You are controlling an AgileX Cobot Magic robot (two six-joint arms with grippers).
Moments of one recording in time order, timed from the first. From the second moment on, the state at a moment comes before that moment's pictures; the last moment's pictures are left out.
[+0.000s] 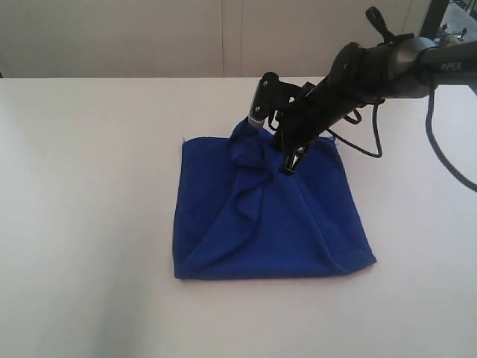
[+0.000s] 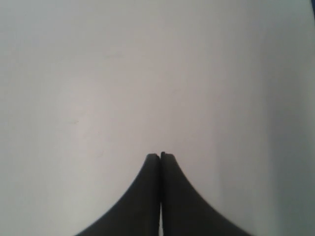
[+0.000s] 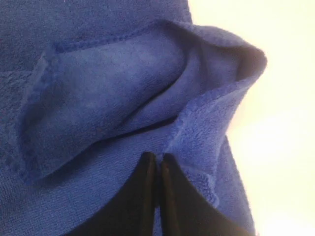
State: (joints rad) left arm -0.16 0.66 -0.65 0.02 1.13 -0.08; right arm 0.32 2.14 -1.51 0.47 0.50 -1.38
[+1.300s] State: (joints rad) left arm -0.16 0.66 -0.65 -0.03 0.92 0.03; right arm 0.26 2.05 -1.51 0.43 0.64 -0.68
